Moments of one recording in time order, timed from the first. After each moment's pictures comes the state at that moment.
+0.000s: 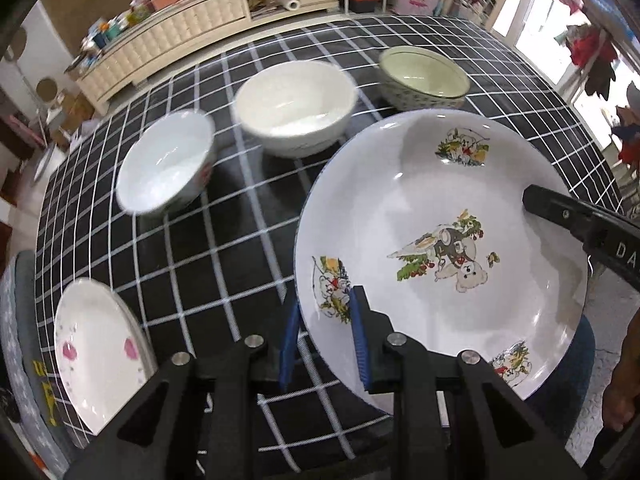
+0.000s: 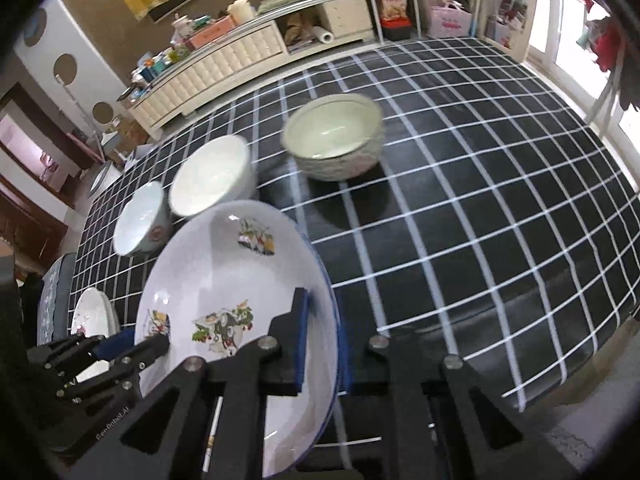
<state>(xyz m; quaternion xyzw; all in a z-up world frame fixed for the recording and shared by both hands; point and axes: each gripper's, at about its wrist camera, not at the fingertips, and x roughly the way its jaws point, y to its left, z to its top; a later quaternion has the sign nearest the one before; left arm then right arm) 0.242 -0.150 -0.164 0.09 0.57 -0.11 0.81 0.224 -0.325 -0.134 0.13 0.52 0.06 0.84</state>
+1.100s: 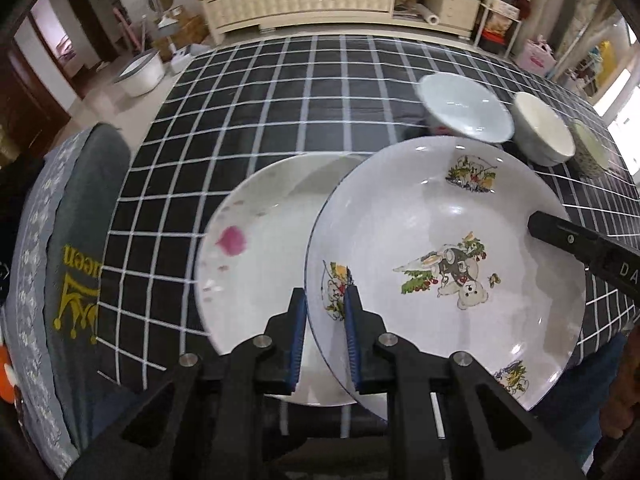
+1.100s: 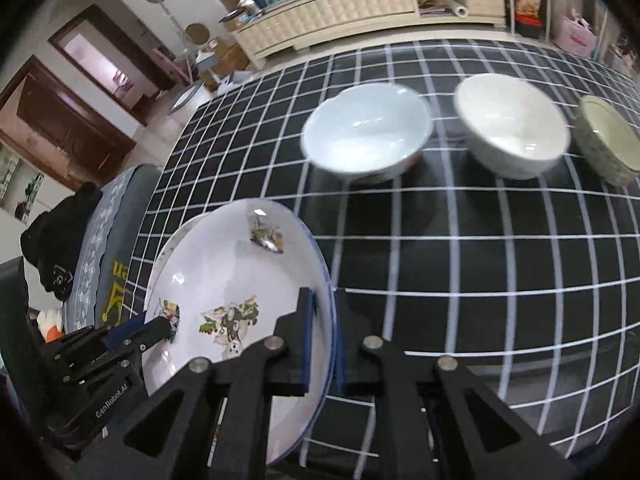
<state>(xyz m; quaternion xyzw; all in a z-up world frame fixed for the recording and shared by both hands) 0.180 0.099 -0.155 -0.02 0.56 0.05 0.82 0.235 -0.093 -0.157 0.08 0.56 0.23 0.79</state>
